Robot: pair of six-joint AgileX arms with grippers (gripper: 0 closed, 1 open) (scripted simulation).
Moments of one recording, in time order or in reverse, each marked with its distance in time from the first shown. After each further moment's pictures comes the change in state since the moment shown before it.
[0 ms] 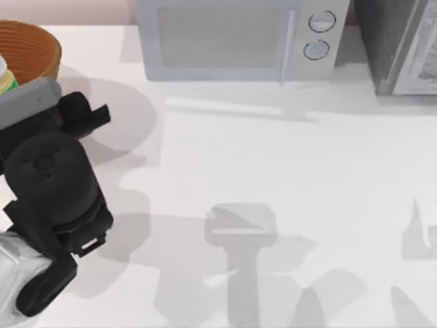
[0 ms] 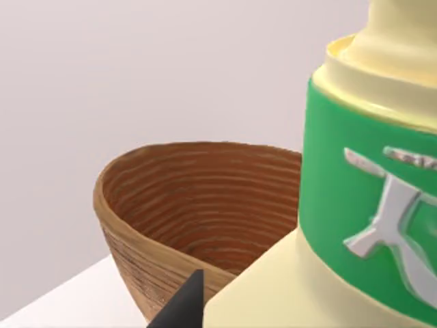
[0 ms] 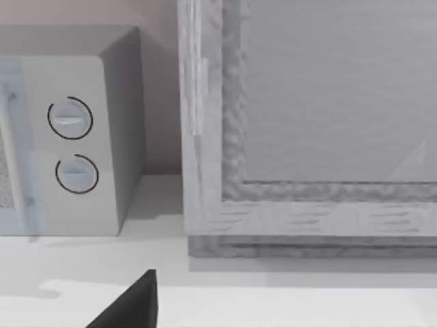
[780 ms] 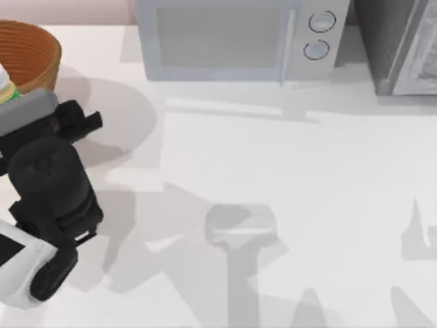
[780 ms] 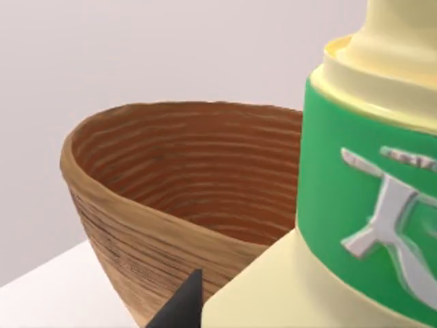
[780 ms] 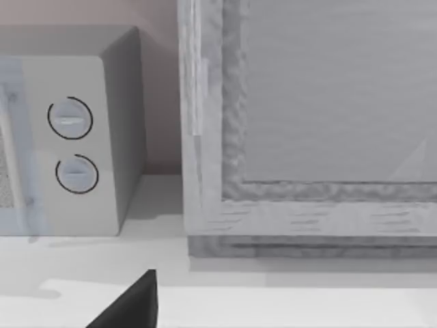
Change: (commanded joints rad) left arm 0.155 0.301 -0.007 0.300 0.163 -0.015; right arm 0.000 0.000 0.000 0.000 0.000 0.000
